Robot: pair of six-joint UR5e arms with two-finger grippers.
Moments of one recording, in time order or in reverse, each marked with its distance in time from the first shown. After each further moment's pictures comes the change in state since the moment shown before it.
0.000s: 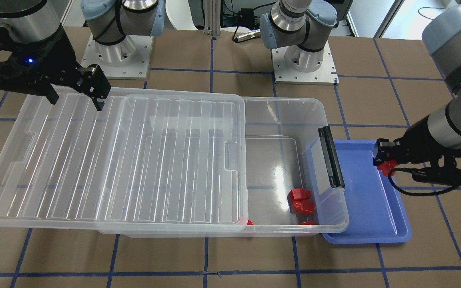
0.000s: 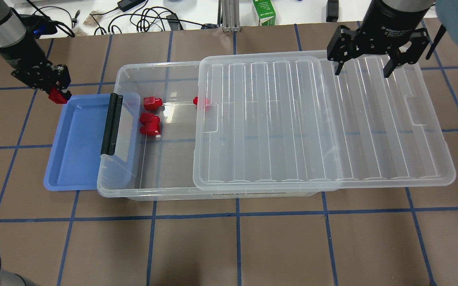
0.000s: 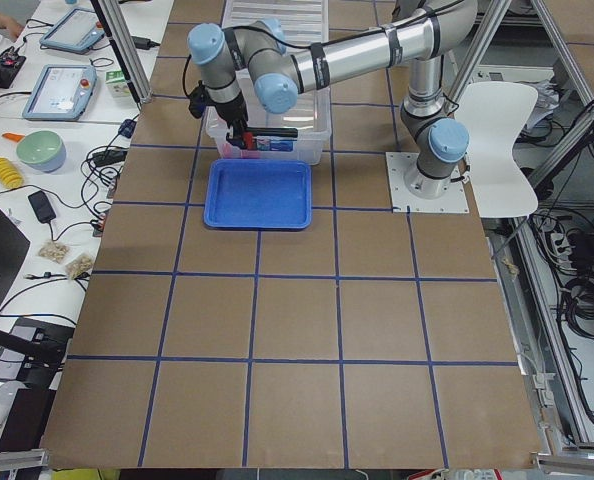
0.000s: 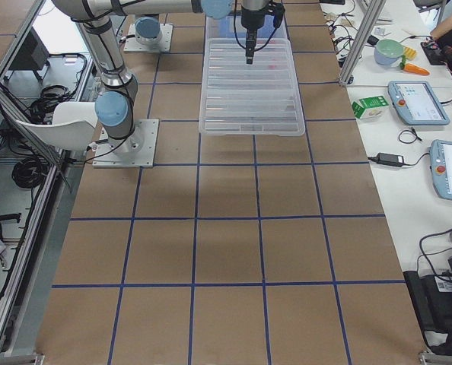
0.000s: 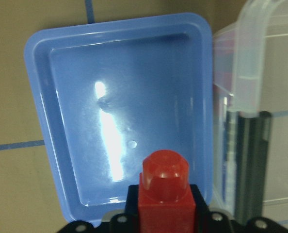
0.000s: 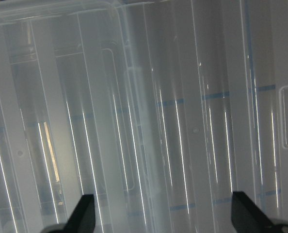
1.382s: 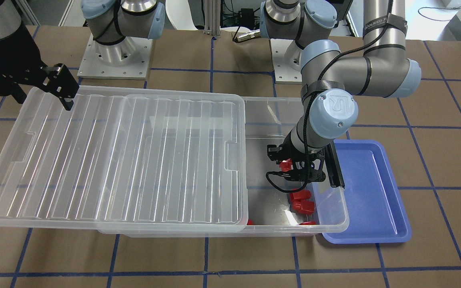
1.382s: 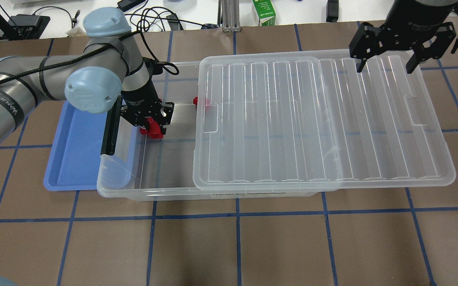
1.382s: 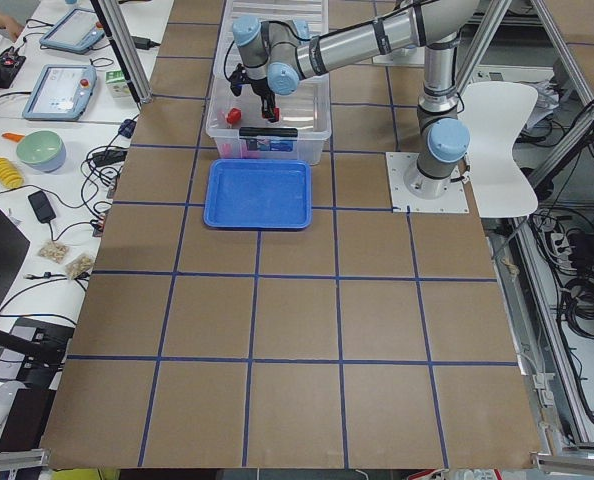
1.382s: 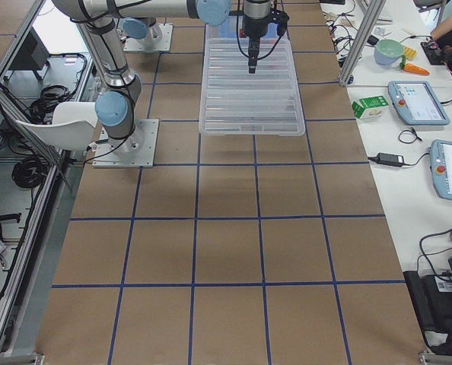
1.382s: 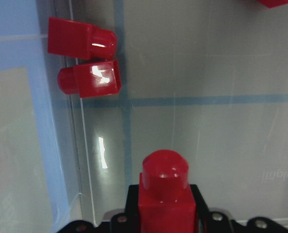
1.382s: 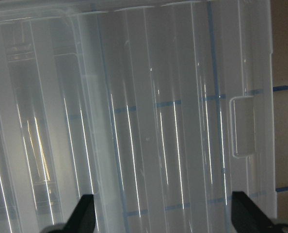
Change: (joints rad) left arm -0.276 -0.031 -0.345 0.330 -0.037 -0.338; right arm -0.117 -0.008 -0.006 0.017 -0.031 -0.138
